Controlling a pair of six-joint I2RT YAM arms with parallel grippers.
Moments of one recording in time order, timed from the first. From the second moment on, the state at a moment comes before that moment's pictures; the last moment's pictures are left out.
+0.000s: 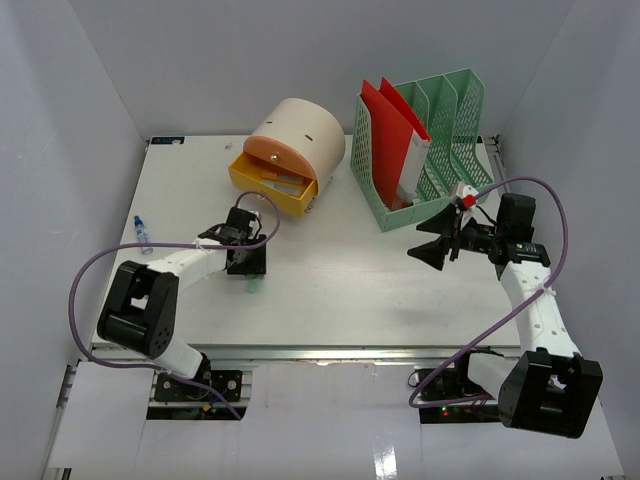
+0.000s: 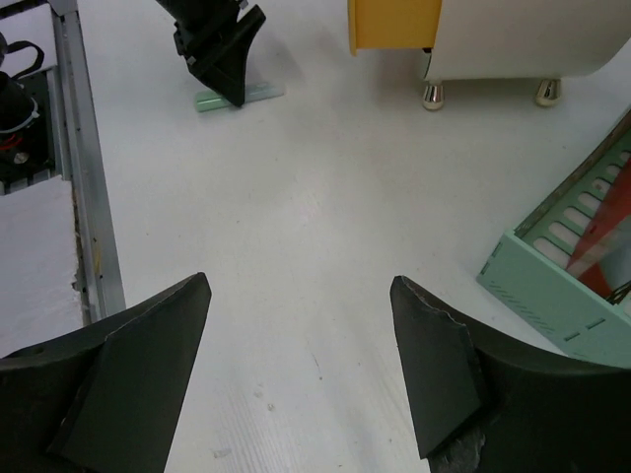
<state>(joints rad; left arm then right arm) -0.35 1.53 0.82 -0.37 -0.05 -0.29 -0.11 1.08 0.81 -0.40 -1.28 -0.55</state>
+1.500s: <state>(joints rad) -0.22 1.50 1.05 0.16 0.25 -1.24 -0.22 1.06 0.77 -0.33 -1.42 -0.50</state>
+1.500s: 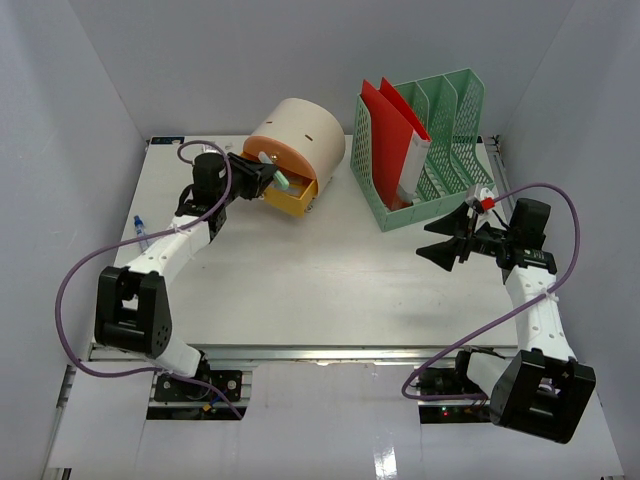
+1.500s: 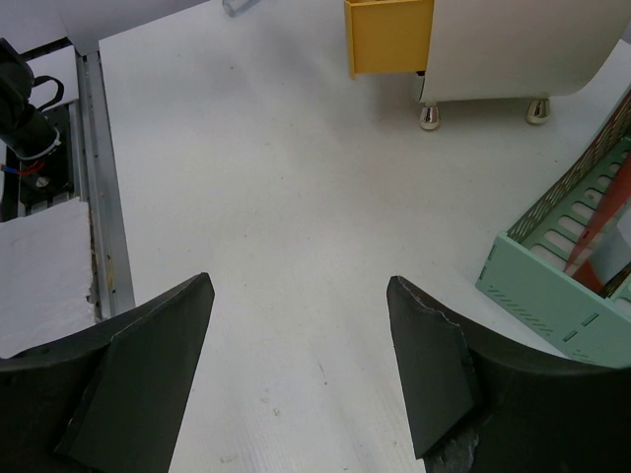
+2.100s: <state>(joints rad) -0.18 1.58 1.15 0.17 0.24 -1.30 -0.23 1.05 0.77 -0.32 -1.42 -0.50</state>
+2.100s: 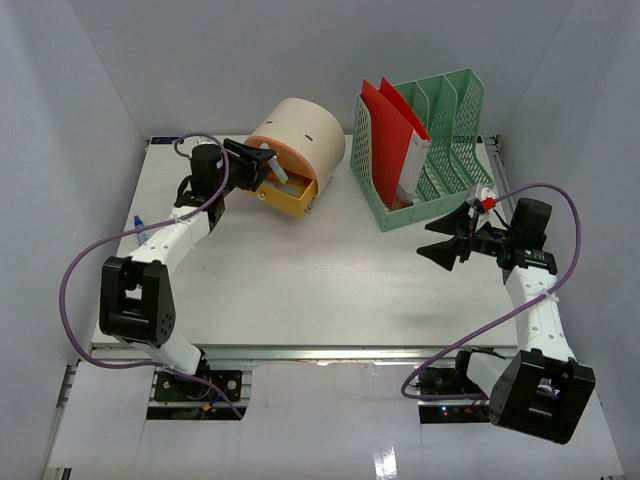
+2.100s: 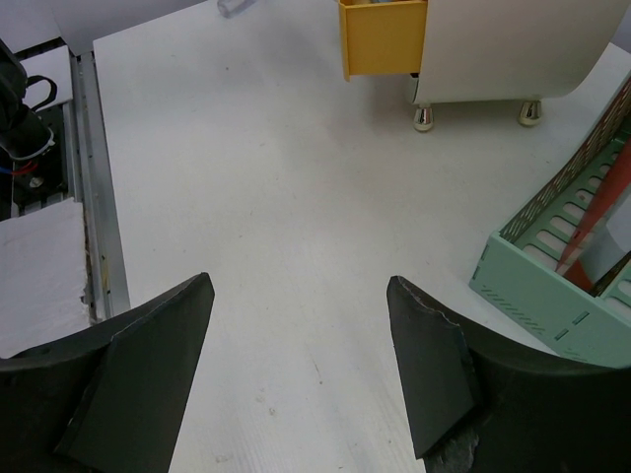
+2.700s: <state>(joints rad) -0.04 1.26 0.96 0.19 0.39 -1.06 -0.26 1.07 0.75 -0.31 -1.42 -0.50</state>
